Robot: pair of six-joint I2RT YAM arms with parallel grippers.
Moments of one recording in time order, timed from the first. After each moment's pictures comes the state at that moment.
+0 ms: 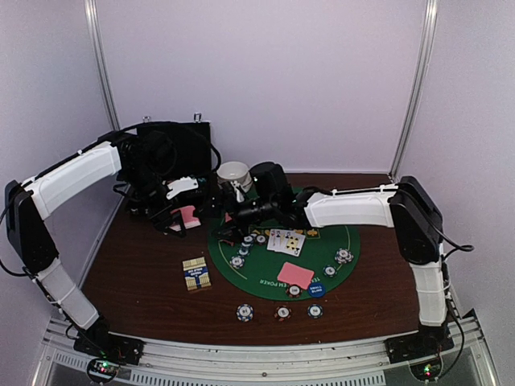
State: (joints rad) left arm -0.48 1.63 1.55 -1.26 0.32 0.66; right arm 0.91 2.12 1.61 0.16 -0.67 1.17
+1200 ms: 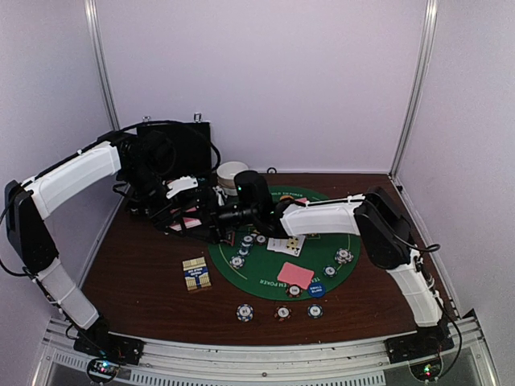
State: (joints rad) left arm -0.48 1.63 1.55 -1.26 0.35 0.66; right arm 0.93 2.36 1.82 0.39 -0.73 1.40
